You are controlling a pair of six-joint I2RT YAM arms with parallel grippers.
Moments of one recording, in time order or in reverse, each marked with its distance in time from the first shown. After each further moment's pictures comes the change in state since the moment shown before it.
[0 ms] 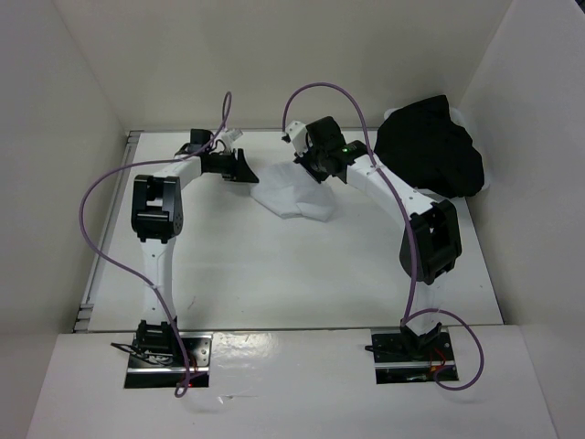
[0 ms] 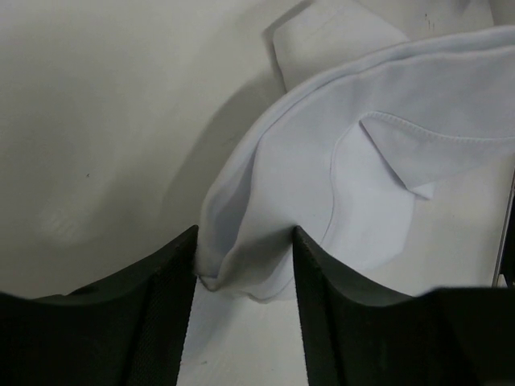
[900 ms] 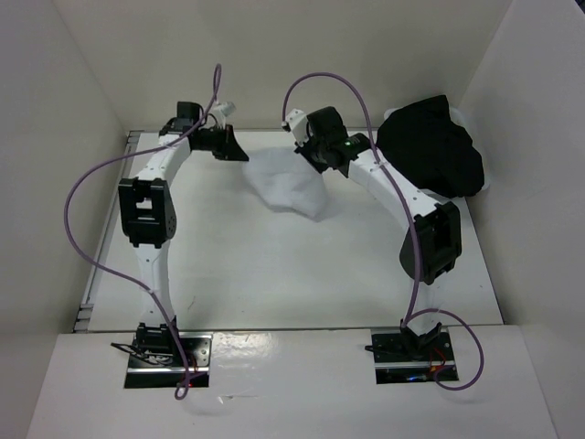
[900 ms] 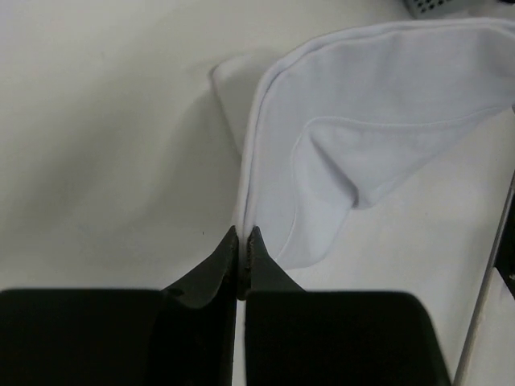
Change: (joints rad) left arm 0.013 -0.098 0.149 -0.254 -0.030 0.098; right arm 0.000 0.000 0.071 -0.020 0.043 -0.021
